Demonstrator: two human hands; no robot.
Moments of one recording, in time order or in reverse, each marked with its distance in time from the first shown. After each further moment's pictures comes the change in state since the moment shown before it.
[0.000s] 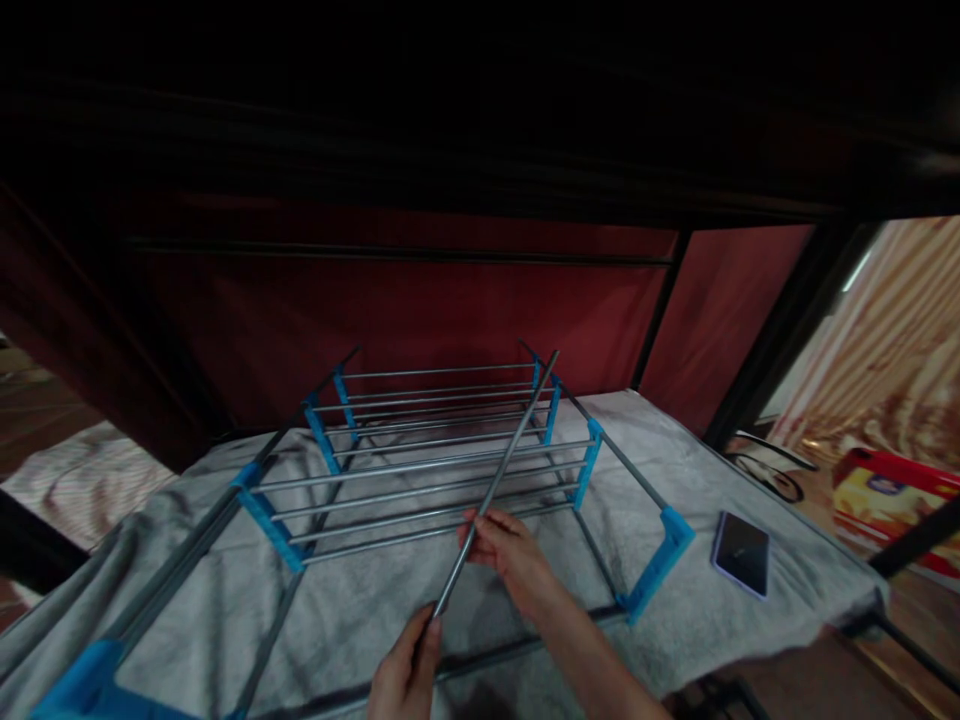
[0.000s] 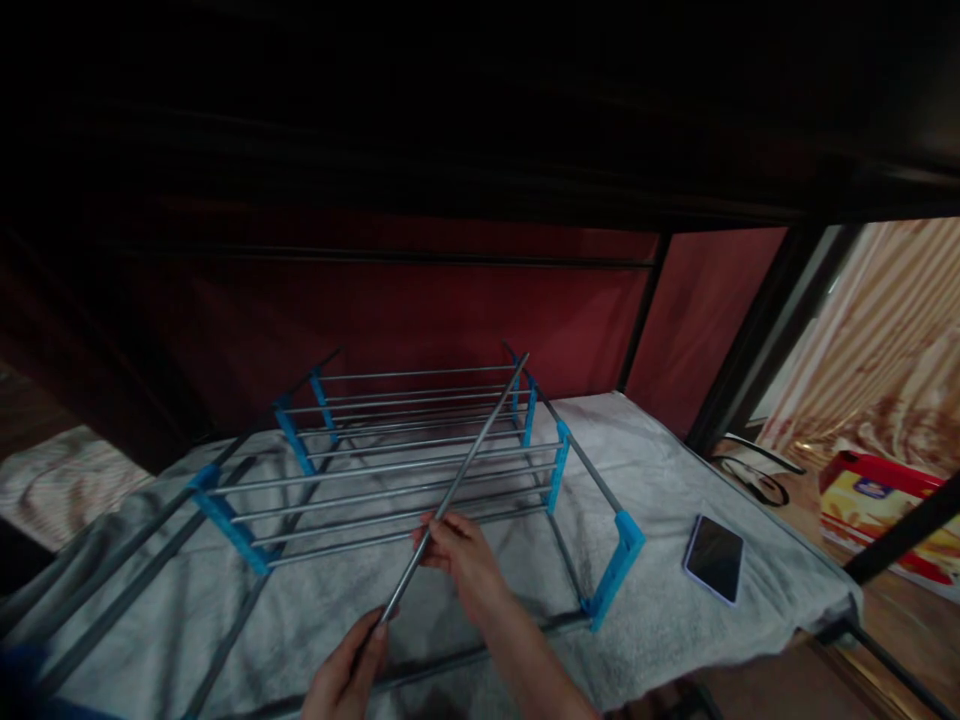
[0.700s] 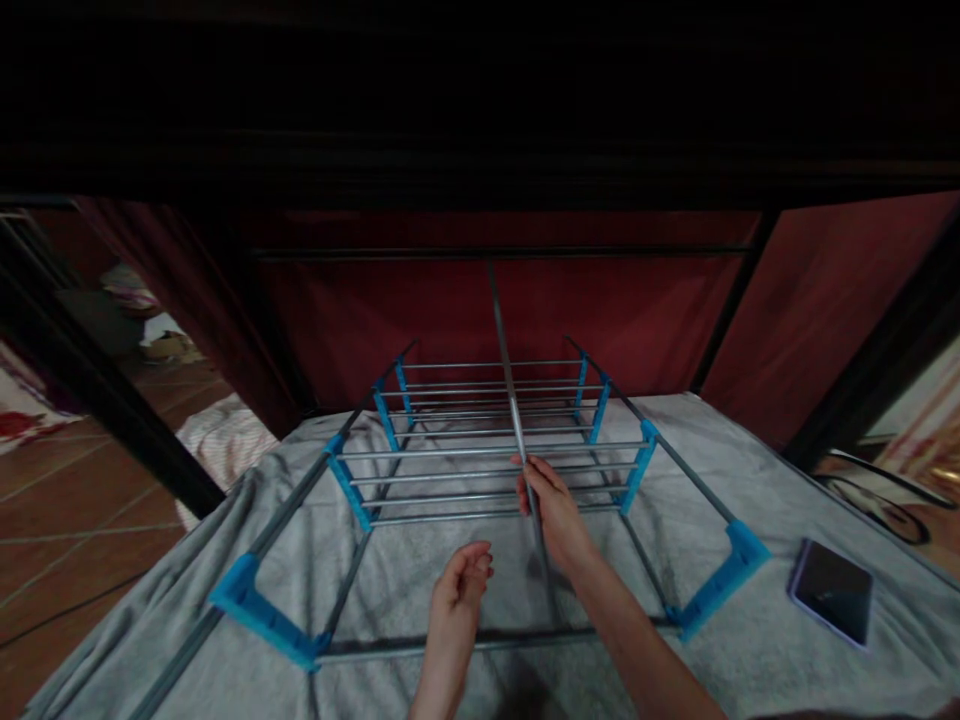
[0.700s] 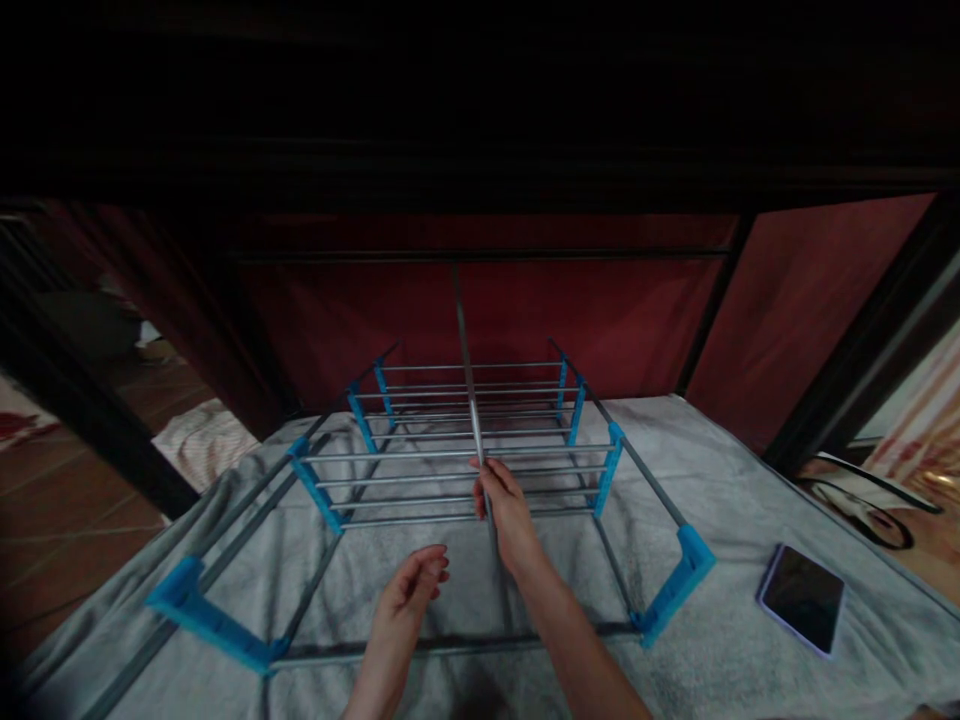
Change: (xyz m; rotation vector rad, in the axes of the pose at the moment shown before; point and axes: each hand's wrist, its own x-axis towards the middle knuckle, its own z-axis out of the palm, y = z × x) left_hand 0.025 0.043 0.008 -0.352 0.018 -0.190; right_hand 0.024 -0.033 0.027 -0.098 0.001 -0.207
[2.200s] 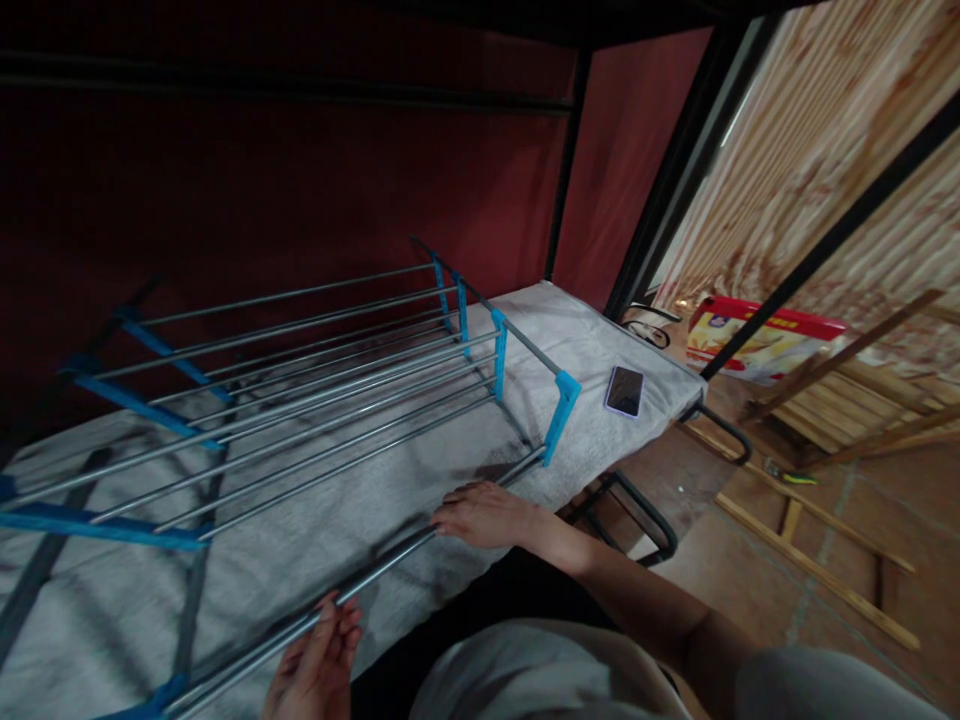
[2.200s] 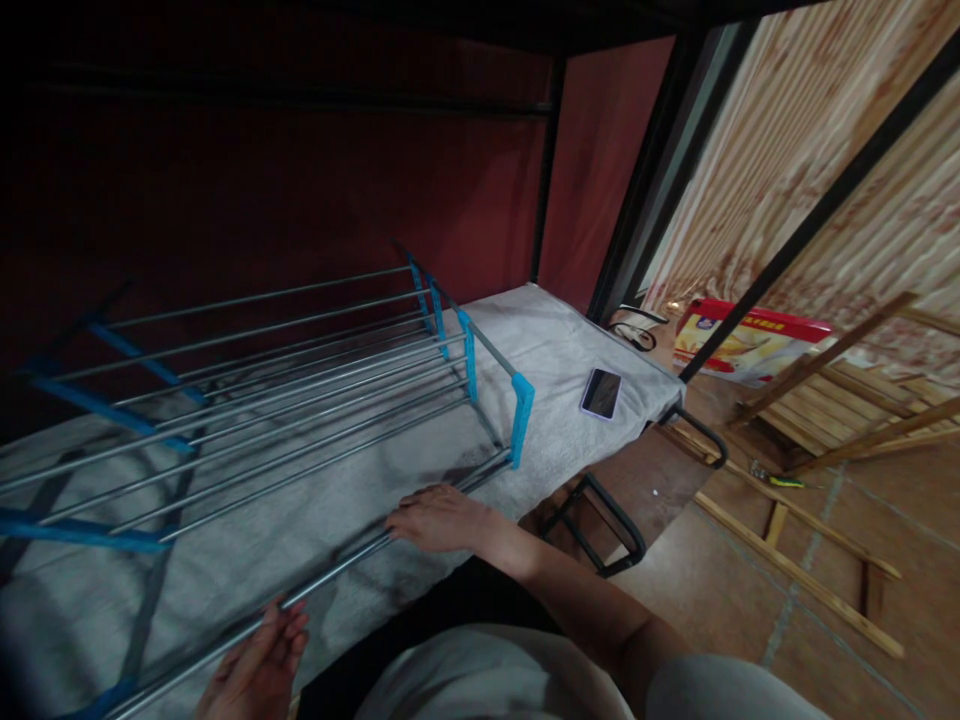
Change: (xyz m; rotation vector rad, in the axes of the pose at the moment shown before) left_hand -0.055 -0.055 -0.066 -0.309 0.268 -0.565; right_hand -0.102 0.024 -0.109 -1.552 -0.738 -0.209
